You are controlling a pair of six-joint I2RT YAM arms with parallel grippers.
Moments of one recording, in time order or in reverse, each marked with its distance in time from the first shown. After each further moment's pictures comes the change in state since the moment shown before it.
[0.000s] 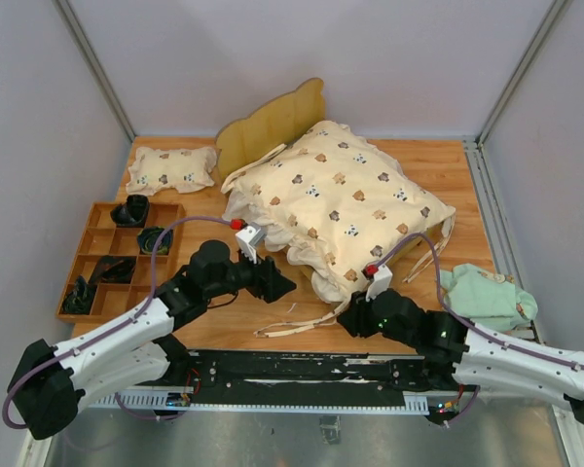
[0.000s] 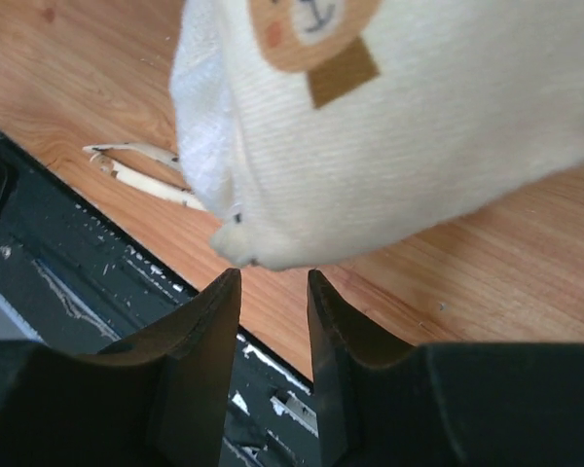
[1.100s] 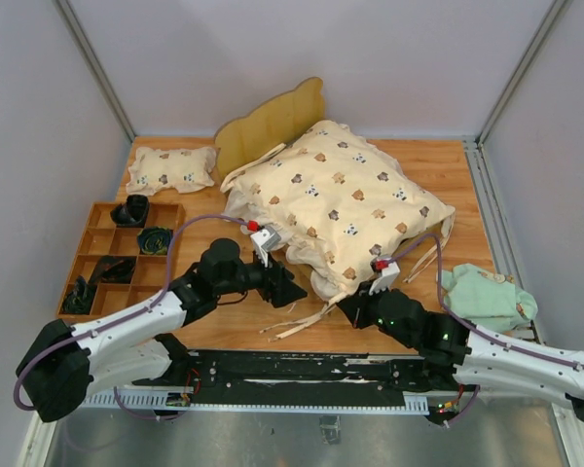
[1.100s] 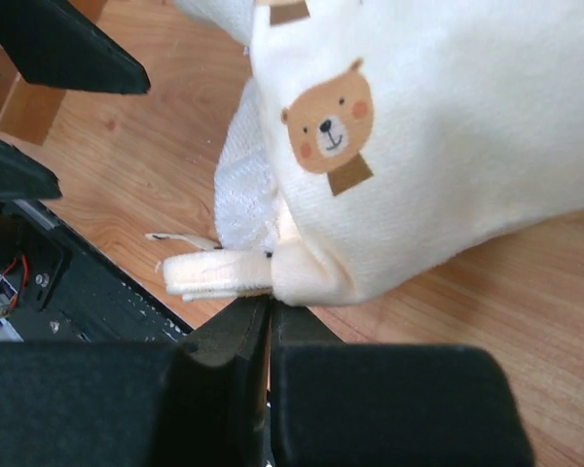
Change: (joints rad) left arm -0.025 0.113 -0.003 0.135 0.120 0.031; right arm 0.032 -0.018 -0.056 0.203 0.153 0.029
